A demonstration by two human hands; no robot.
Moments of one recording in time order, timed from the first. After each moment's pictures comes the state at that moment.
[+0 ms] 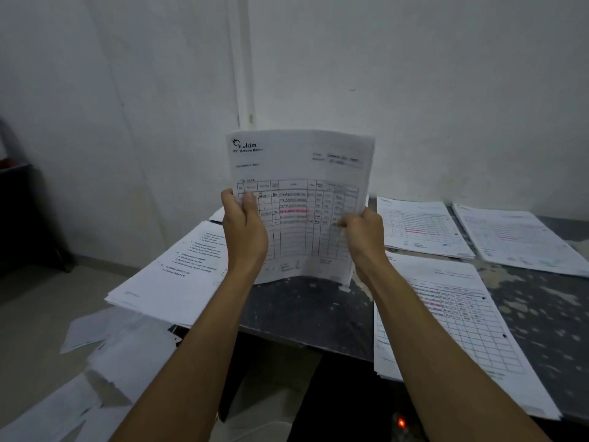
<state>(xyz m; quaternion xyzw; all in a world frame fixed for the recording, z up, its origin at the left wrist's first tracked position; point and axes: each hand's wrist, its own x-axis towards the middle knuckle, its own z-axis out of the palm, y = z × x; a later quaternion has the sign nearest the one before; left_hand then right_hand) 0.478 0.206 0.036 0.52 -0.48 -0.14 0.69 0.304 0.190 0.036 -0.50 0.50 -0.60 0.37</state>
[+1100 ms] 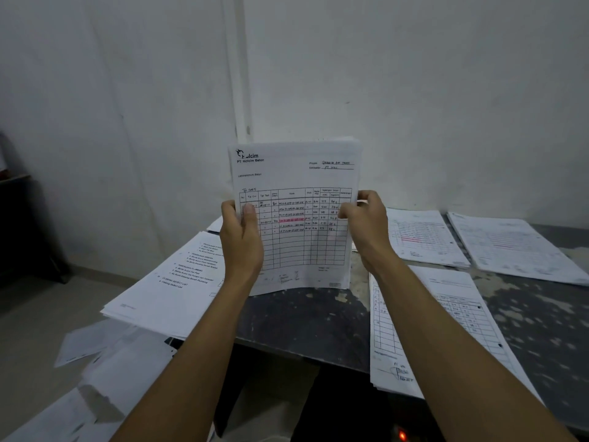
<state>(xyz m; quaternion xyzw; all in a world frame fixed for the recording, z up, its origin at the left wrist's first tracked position) 0.480 0.198 0.032 0.51 -0.49 -0.14 0.69 0.288 0.175 0.065 -0.52 0.50 -0.61 0.33</state>
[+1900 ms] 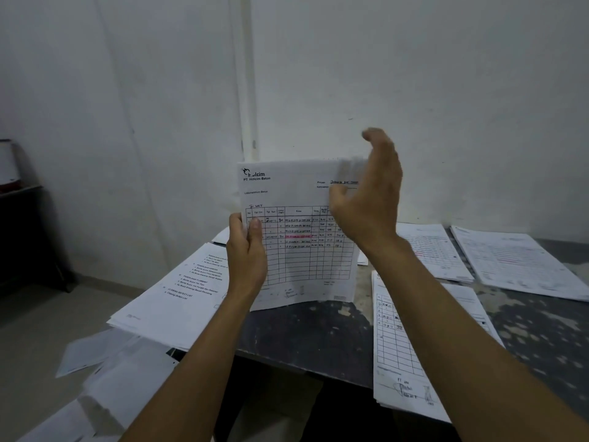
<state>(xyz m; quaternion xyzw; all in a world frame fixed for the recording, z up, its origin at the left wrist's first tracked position) 0.483 0.201 0.031 0.49 -0.52 -0.14 0.69 0.302 0.198 0.128 -0.65 0.40 -0.64 -0.12</state>
